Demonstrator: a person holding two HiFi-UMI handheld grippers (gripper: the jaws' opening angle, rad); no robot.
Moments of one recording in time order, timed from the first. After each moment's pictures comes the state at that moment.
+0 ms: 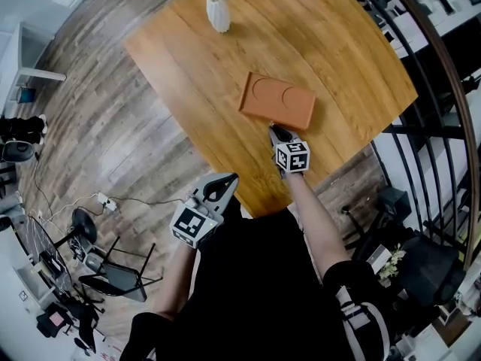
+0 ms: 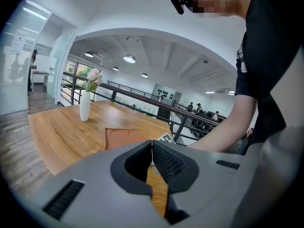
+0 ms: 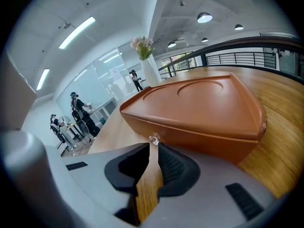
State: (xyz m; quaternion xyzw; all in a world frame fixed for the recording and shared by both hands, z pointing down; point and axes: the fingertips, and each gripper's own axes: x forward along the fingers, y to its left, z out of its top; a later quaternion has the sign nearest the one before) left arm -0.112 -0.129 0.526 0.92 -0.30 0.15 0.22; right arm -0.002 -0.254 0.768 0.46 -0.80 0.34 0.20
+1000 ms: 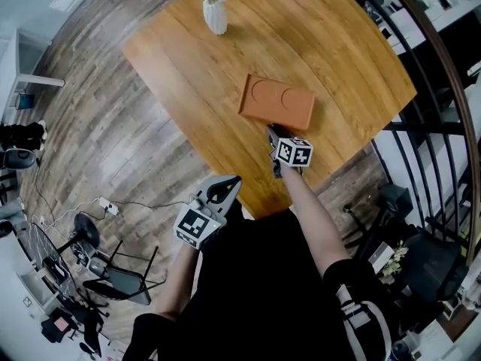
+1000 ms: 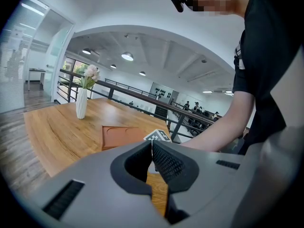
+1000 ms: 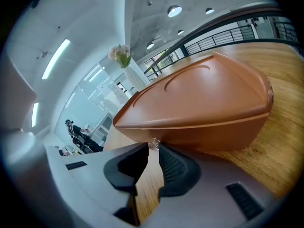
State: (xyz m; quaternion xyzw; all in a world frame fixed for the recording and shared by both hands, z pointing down) left arm -0.110 -0.131 0.536 0.92 -0.28 0.16 0.22; right arm -0.009 -0.267 0.773 0.47 -0.75 0.46 0.11
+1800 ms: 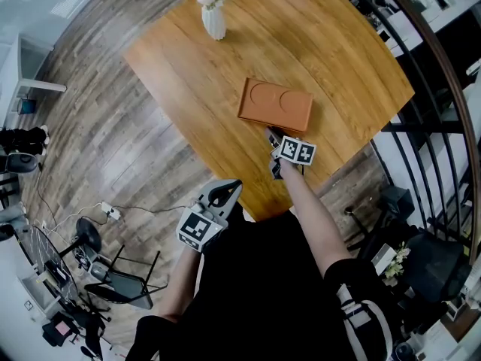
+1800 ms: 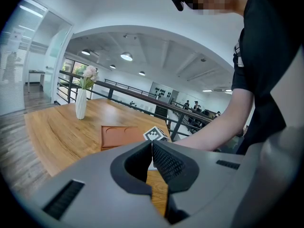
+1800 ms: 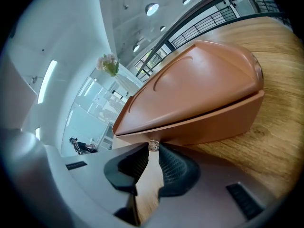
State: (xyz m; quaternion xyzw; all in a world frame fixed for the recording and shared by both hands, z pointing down) left arm -0.105 -0.118 0.530 0.92 -0.28 0.16 0.21; right arm -0.003 -0.264 0.766 0.47 -0.70 0.53 0.05
